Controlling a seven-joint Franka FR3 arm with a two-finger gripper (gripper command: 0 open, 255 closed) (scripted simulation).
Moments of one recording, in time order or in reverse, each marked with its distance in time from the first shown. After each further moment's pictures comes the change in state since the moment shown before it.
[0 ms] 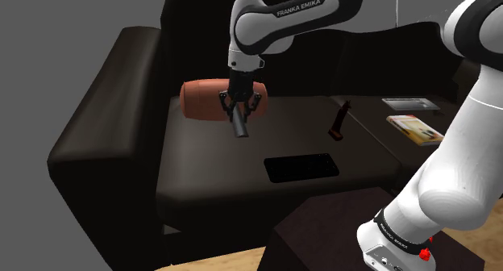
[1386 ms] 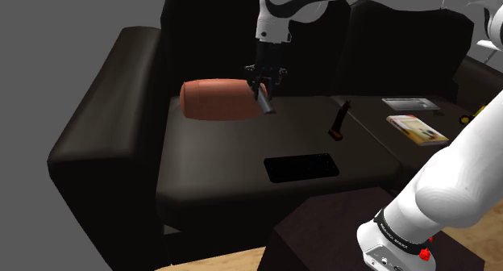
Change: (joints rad) arm -0.075 -0.182 -0.059 -0.013 0.018 -0.186 -0.111
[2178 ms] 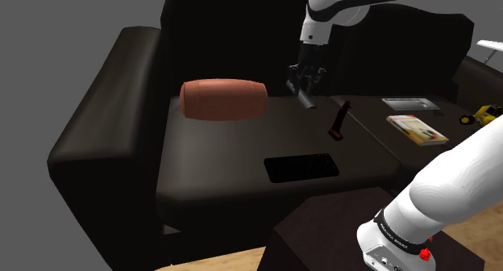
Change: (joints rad) arm -0.133 -0.158 -0.156 -0.182 -0.048 -0.015 -0.279
